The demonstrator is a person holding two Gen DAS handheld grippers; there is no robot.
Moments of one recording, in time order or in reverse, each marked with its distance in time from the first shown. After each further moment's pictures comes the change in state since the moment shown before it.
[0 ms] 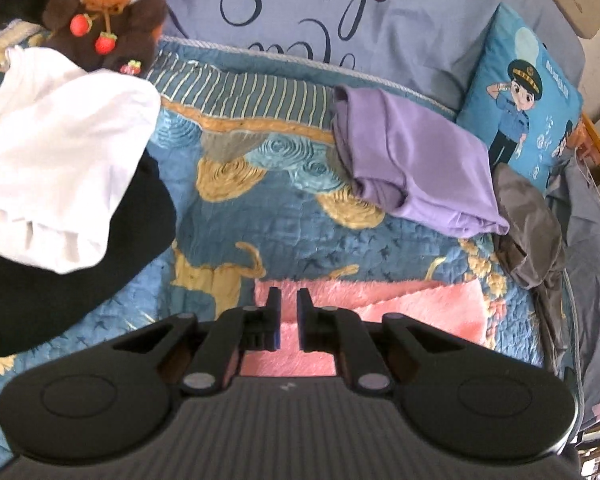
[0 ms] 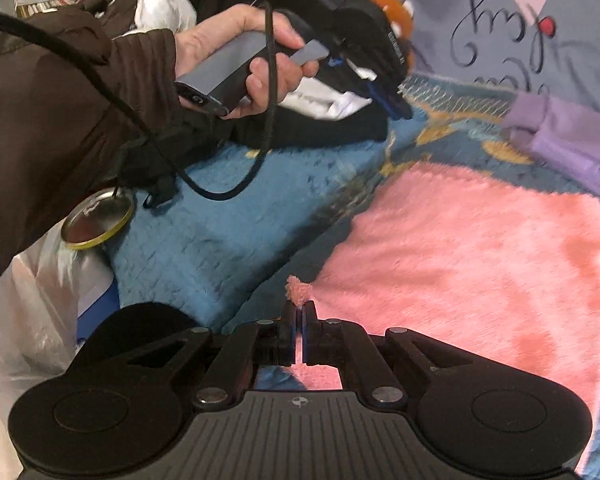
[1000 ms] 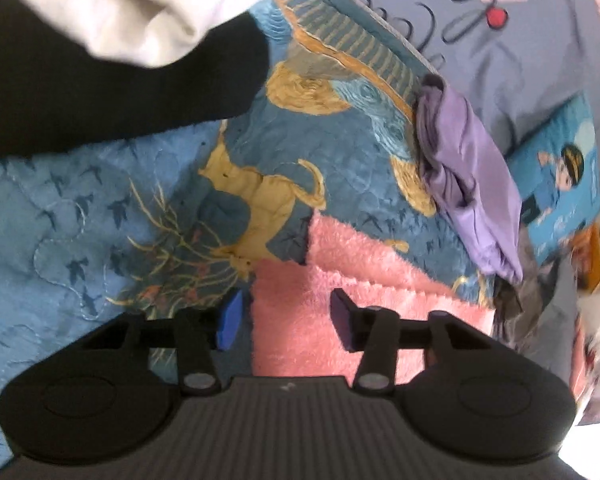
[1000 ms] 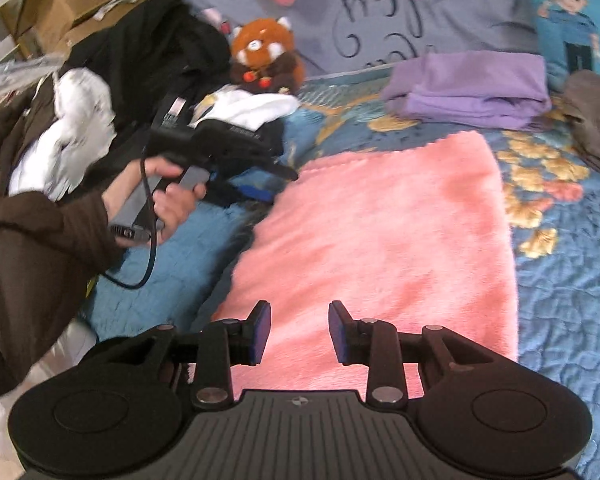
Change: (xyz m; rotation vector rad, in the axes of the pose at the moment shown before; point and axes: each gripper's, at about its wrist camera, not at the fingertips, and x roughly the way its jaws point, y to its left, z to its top) left arm 0.066 0.065 -0.061 -0.456 0.060 -0.134; right arm -0.067 -0.078 -0.029 0.312 -0.102 -0.091
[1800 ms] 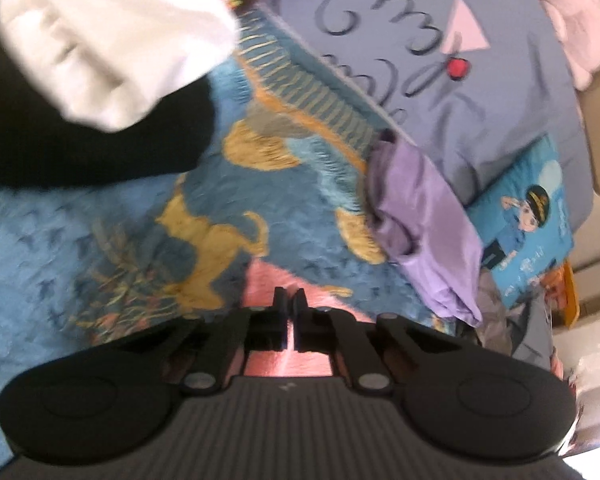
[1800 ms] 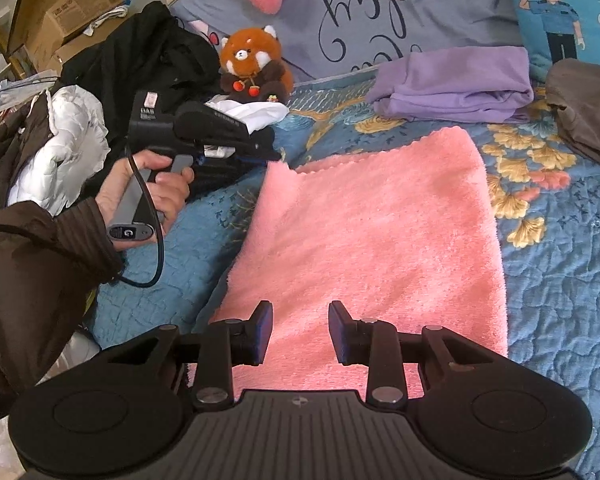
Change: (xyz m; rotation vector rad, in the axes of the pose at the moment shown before) left arm -0.028 -0.037 -0.001 0.033 -0.169 -0.075; right arm -0.005 -0.008 -0.003 0.037 -0.019 -0.001
